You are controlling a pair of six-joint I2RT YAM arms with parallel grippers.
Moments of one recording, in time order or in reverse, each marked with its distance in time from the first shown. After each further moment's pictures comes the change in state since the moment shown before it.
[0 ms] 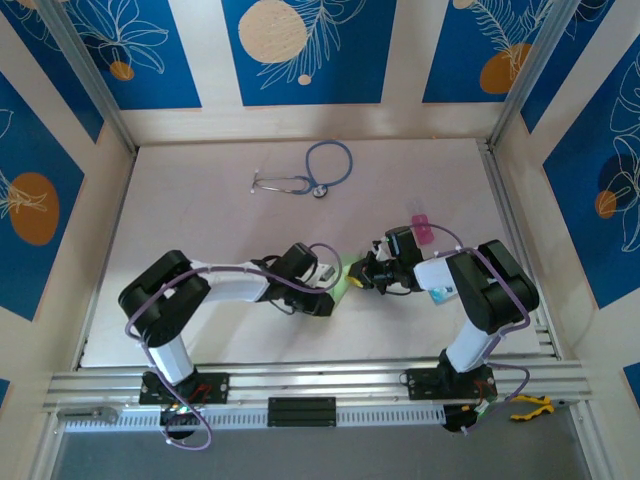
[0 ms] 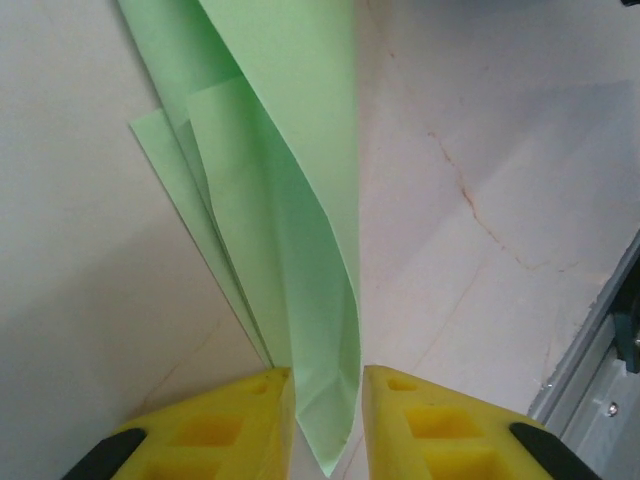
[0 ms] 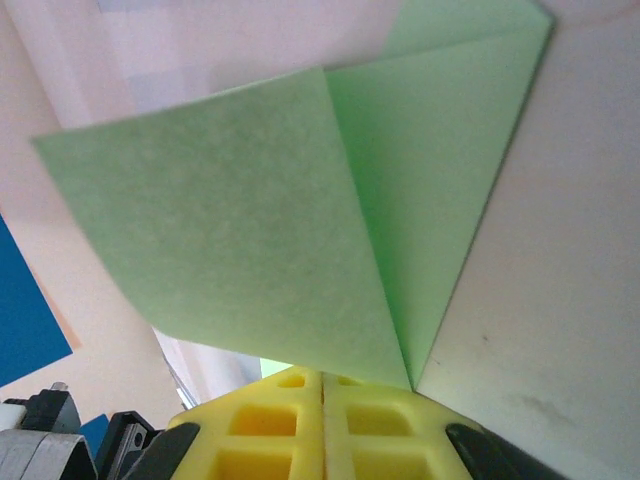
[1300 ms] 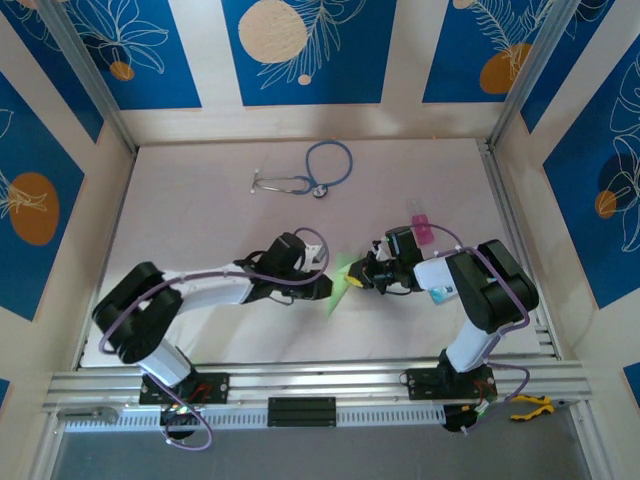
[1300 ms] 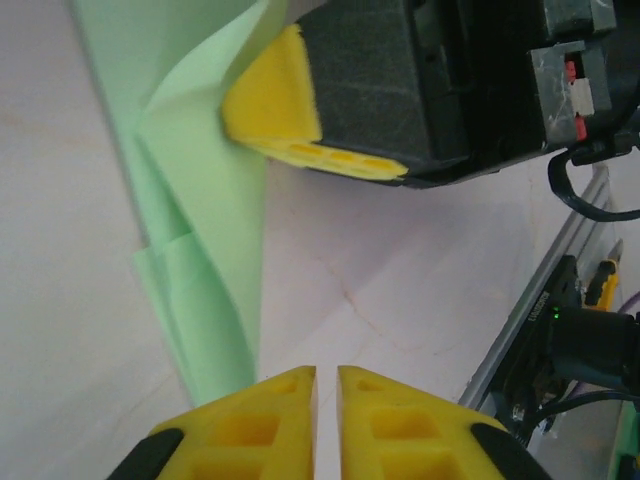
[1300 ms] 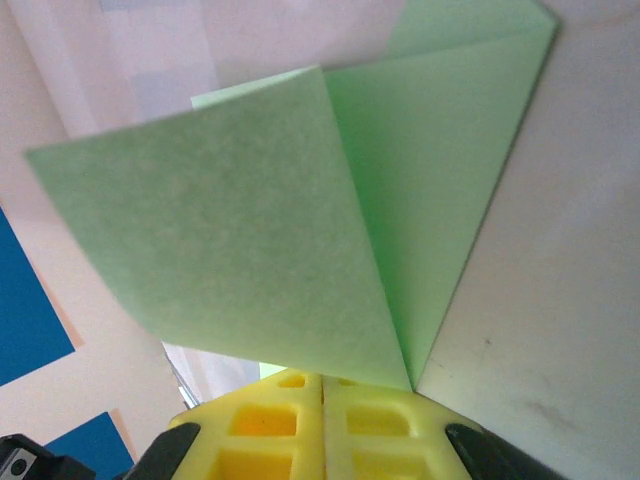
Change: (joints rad) left arm 0.038 -0.123 -0.042 0.182 -0.014 -0.189; right arm -0.002 0.005 0.000 0.006 -0.007 0.000
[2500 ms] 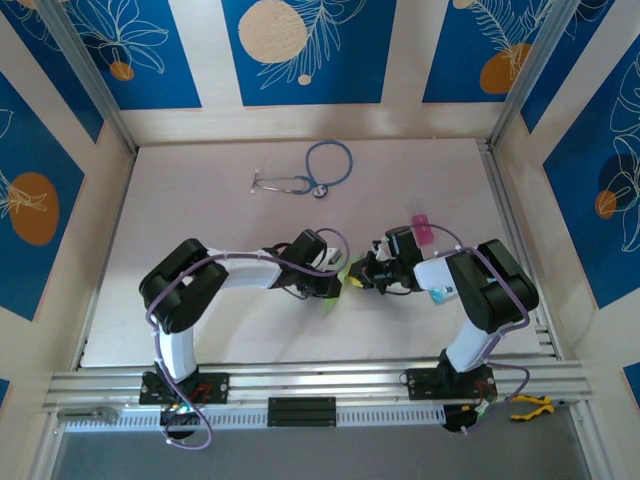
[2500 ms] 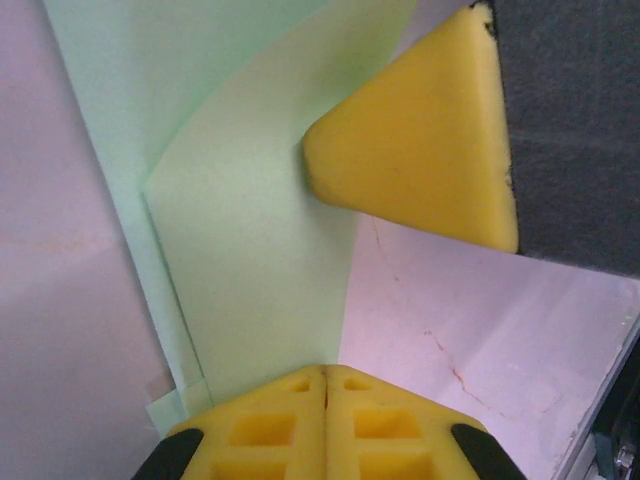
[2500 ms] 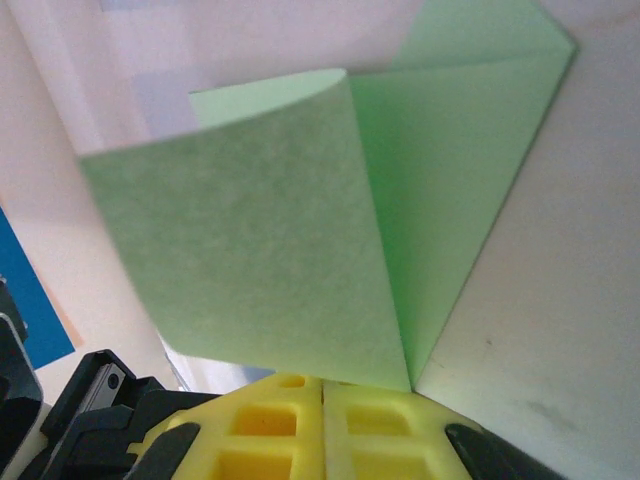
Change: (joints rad) left arm -0.008 0.254 0.191 -0.142 -0.021 0.120; right arm 0.000 0.000 0.000 0.000 0.001 0.000
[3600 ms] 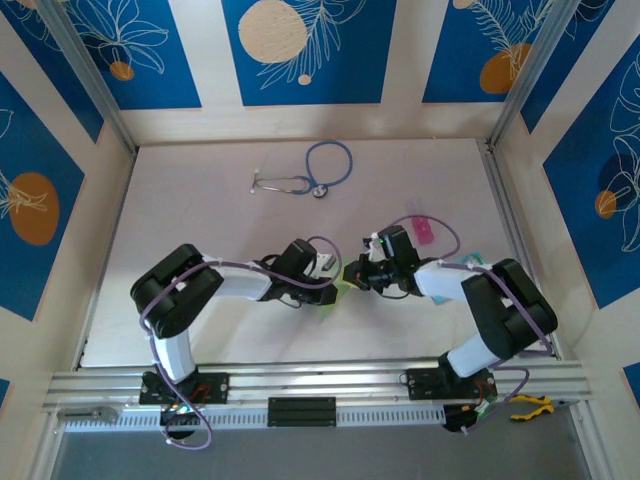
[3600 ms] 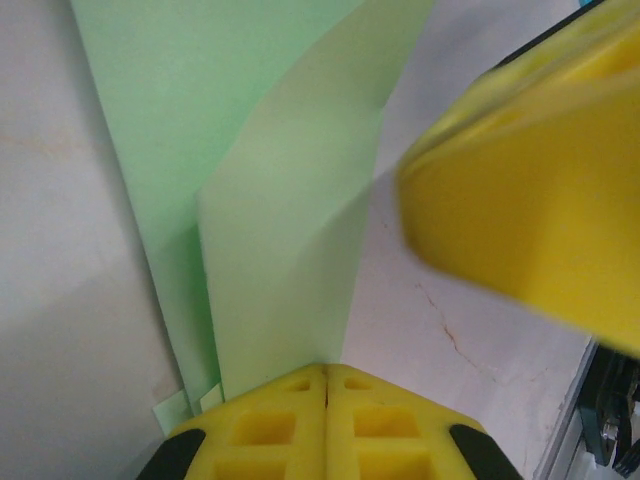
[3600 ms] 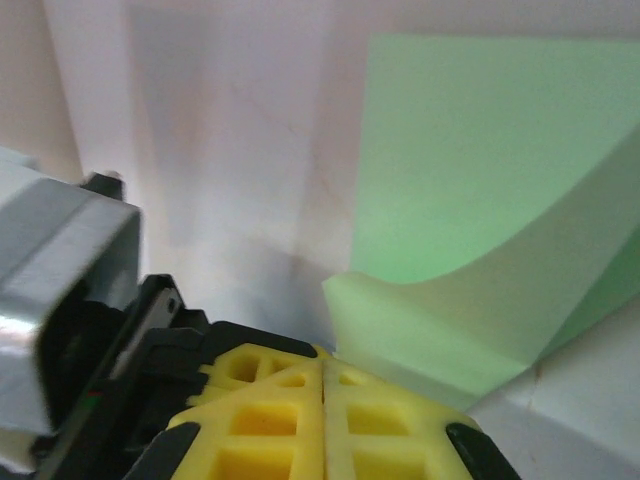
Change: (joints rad) left arm 0.000 -0.053 -0.173 0.223 0.039 -0.037; right arm 0.103 -0.154 0.017 -0.146 0.076 -0.161
